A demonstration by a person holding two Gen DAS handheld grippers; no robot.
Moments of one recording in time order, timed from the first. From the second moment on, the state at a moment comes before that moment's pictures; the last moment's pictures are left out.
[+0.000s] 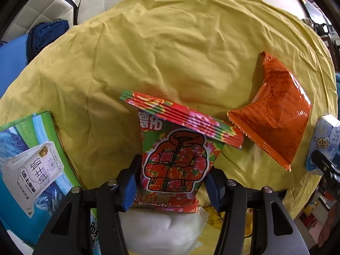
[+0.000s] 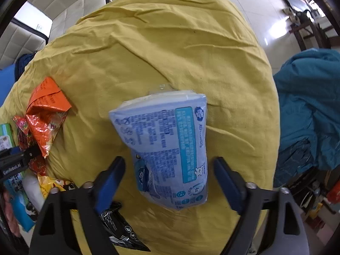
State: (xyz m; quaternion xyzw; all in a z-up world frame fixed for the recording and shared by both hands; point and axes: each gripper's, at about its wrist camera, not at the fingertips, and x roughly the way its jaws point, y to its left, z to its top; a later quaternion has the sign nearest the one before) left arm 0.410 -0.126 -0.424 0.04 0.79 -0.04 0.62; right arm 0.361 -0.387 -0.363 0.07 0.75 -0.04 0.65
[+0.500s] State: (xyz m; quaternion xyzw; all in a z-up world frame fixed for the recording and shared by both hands) left arm 0.377 -0.109 -0.369 -0.01 0.75 -0.02 0.66; right arm 0.358 -0.419 -0.373 0.09 0.75 -0.05 0.66
